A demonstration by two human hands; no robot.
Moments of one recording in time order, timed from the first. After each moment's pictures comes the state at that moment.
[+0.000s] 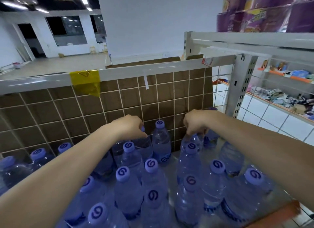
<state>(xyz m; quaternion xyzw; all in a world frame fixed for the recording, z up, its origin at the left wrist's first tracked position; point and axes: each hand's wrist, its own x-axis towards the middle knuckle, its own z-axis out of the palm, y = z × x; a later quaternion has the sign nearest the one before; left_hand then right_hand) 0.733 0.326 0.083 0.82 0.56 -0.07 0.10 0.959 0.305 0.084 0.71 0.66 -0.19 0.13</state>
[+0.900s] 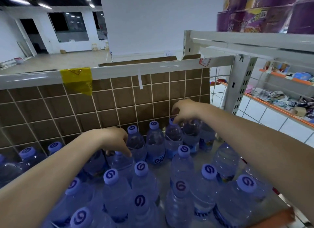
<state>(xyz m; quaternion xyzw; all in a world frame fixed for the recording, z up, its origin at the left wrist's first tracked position) 0.715 0.324 0.070 0.78 0.57 -0.18 0.20 0.972 0.340 0.090 0.68 0.70 -0.22 -0.04</state>
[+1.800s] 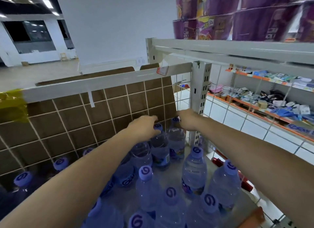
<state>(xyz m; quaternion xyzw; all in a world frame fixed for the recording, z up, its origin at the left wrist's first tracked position) 0.911 0.375 0.062 0.89 0.44 0.01 0.10 1.098 0.345 0.049 0.77 0.63 -0.09 -0.05</state>
